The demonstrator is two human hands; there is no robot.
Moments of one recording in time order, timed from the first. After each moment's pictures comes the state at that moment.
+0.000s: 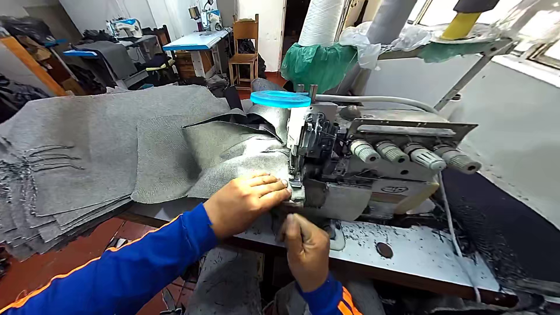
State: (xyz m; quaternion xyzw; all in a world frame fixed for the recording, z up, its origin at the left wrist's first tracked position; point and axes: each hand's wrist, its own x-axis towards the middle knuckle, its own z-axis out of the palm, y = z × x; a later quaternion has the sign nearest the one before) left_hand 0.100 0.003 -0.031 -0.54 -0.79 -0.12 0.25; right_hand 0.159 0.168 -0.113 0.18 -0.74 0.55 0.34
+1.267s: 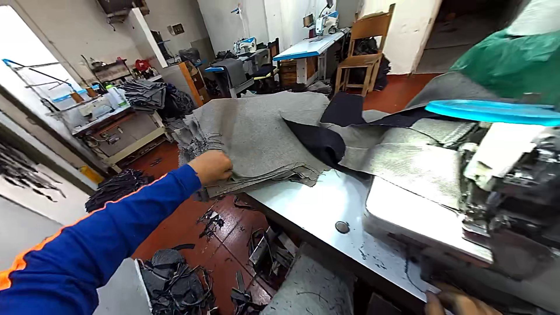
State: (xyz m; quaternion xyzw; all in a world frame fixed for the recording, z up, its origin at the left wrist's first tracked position) left_hand 0.156 -0.254 0.057 -0.08 -0.98 0.13 -0.12; right_hand 0.180 0.205 -0.164 0.21 -0.89 0.23 0.33
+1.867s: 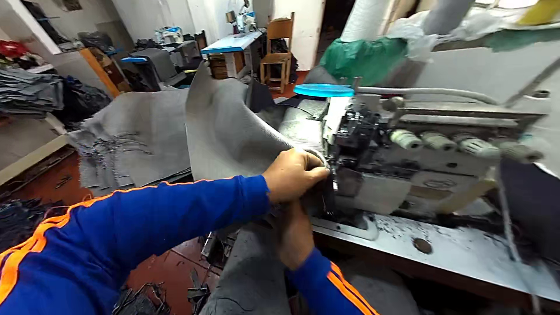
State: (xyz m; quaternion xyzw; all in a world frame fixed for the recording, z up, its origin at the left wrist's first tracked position) left_hand 0.123 0.038 0.031 -0.24 -0.87 -0.42 -0.08; right_hand 0.190 0.093 -0.052 -0.09 -0.50 0.86 -0.06
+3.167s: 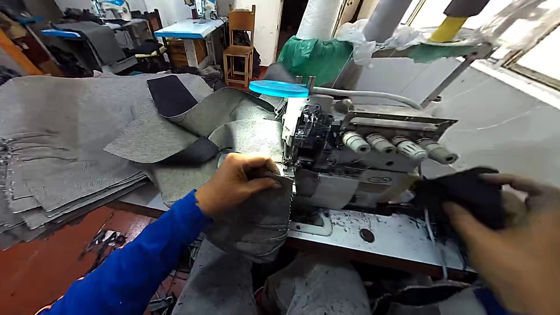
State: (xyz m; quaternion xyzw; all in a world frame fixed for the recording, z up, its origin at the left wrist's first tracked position) left_hand 0.104 0.006 -0.010 -0.42 -0.73 -0.54 0.07; right_hand 0.192 0.391 -0.033 0.00 -0.89 0.33 0.33
